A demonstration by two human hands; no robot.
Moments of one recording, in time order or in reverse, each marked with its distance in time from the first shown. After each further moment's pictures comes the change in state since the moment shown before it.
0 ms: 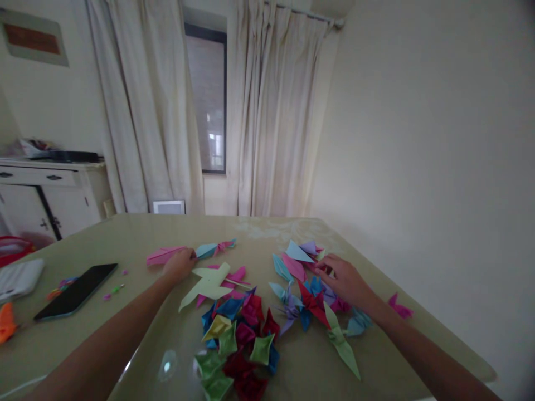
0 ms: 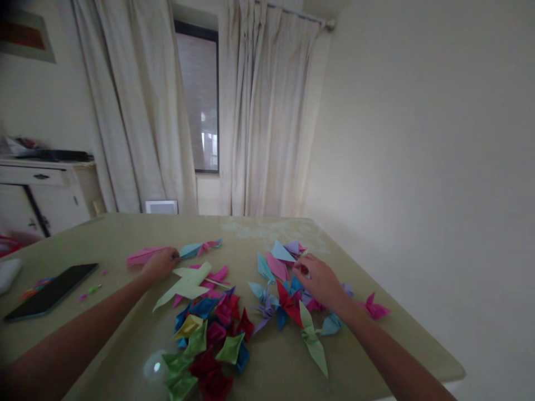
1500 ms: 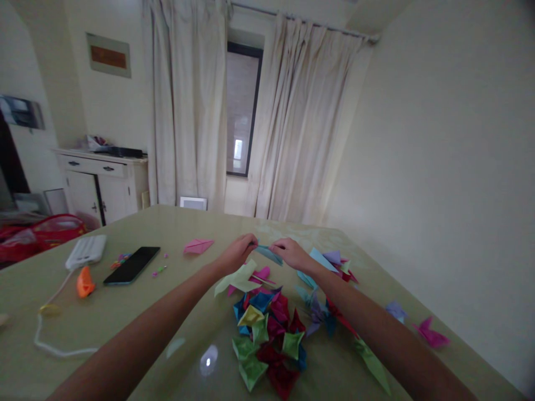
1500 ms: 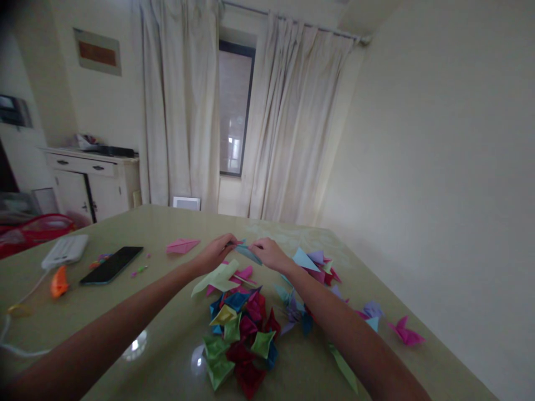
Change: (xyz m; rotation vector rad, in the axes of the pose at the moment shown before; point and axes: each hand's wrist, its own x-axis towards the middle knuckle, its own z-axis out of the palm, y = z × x) left_hand -0.034 0.086 -0.045 -0.563 0.120 0.584; right_hand 0.143 -0.137 0.097 0.167 -0.169 -0.309
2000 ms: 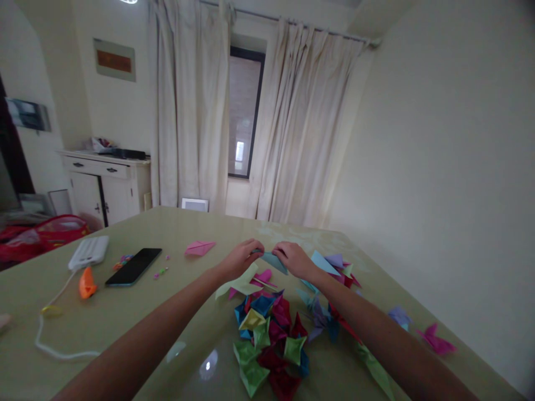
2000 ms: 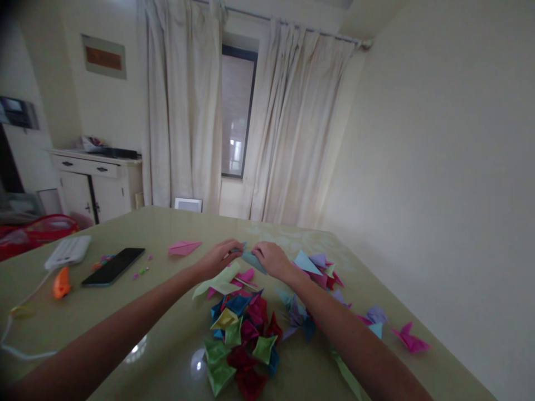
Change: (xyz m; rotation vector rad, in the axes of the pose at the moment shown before) left_hand -0.004 0.005 0.005 -0.042 -0.052 0.082; right_hand -0.009 -0.008 -0.001 -0.141 0.030 0.003
